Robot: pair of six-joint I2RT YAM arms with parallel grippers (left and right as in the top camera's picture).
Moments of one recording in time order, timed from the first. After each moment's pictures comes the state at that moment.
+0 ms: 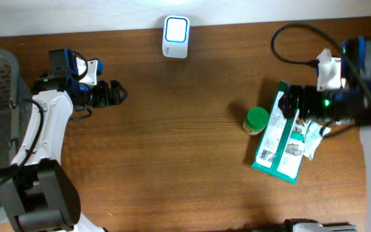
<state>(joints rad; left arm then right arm) 0.09 1.80 1.44 -0.81 0.32 0.01 -0.06 1.35 1.74 -1.49 -0.17 0.04</state>
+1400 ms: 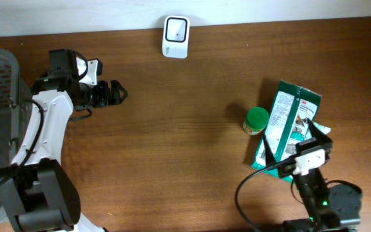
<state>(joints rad) 0.09 1.81 1.44 -0.81 0.32 0.01 0.03 0.19 0.36 -0.17 -0.20 -0.26</state>
